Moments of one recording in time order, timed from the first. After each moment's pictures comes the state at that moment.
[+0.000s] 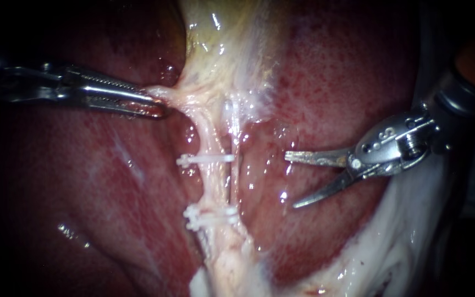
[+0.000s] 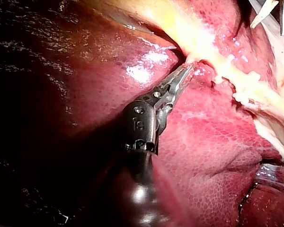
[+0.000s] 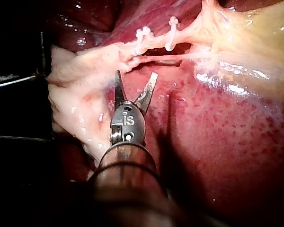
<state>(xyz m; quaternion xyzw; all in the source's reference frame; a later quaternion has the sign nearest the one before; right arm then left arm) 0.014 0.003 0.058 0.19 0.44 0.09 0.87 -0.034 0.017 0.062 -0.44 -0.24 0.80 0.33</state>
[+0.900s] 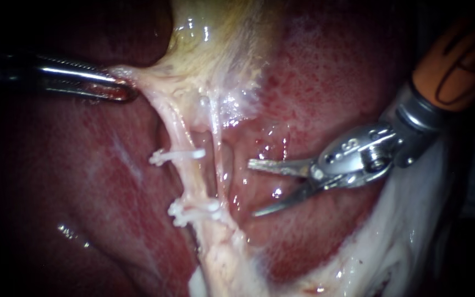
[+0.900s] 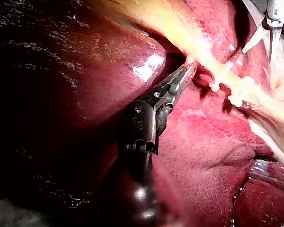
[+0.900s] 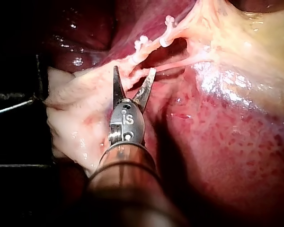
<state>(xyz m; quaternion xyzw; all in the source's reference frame) 0.020 0.001 0.059 0.26 0.45 0.10 0.85 -0.030 0.018 0.056 -0.45 -0.23 0.79 0.34</state>
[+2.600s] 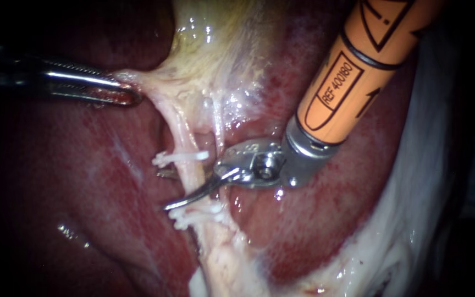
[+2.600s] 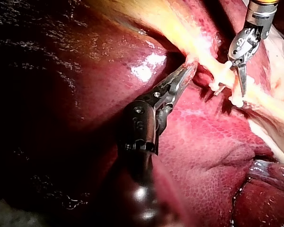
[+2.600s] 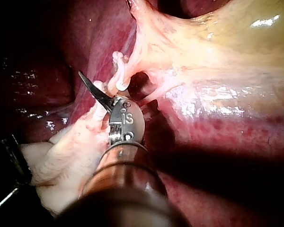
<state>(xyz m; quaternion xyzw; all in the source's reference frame) 0.031 0.001 0.066 0.45 0.49 0.14 0.73 -0.030 0.018 0.056 -0.45 -0.23 0.79 0.34</state>
